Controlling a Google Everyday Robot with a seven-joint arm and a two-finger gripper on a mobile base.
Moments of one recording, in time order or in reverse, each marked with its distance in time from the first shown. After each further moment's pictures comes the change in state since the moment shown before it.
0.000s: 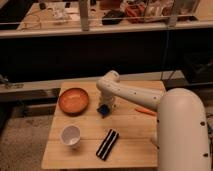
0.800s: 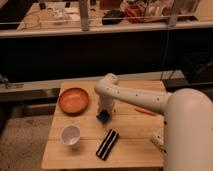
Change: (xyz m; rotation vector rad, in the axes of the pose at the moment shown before) arm -0.041 0.037 -0.011 0.045 -0.075 -0.037
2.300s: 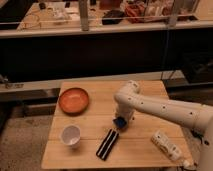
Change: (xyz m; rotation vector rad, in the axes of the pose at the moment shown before) arm -0.003 0.103 -0.021 -0.050 0.089 0.280
